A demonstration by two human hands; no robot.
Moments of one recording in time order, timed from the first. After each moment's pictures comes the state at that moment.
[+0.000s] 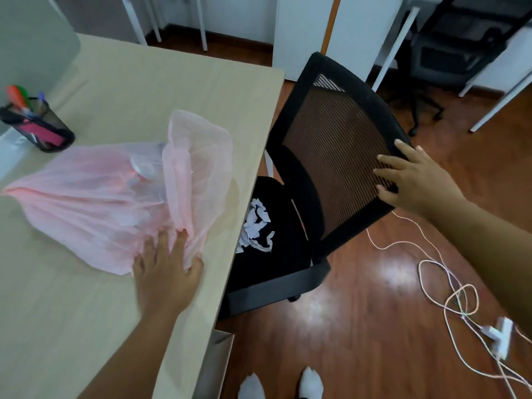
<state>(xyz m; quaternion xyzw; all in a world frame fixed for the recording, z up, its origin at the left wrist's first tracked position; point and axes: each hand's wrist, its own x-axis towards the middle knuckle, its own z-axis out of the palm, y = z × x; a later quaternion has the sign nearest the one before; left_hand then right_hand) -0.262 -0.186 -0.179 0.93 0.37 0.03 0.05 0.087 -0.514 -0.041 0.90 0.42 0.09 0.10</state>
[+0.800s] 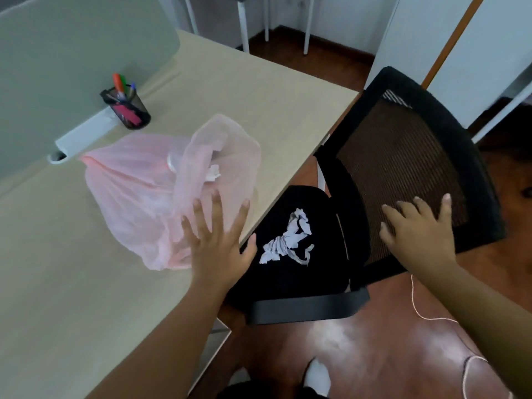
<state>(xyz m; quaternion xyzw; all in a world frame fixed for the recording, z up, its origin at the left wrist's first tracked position) -0.141 -0.279 -0.117 0.90 0.40 0.18 -0.08 0.157 -0.477 -0.089 0.88 0.46 0.10 0.07</state>
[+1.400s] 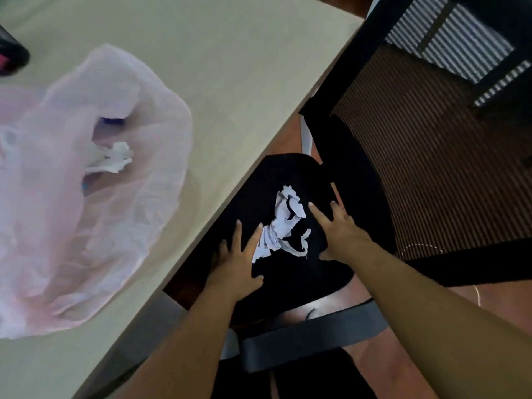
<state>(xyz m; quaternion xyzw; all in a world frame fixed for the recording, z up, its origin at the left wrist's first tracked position) -0.028 -0.277 -0.293 0.87 0.37 -0.21 0.24 0.200 -0.371 -0.267 0.82 0.43 -0.34 0.15</state>
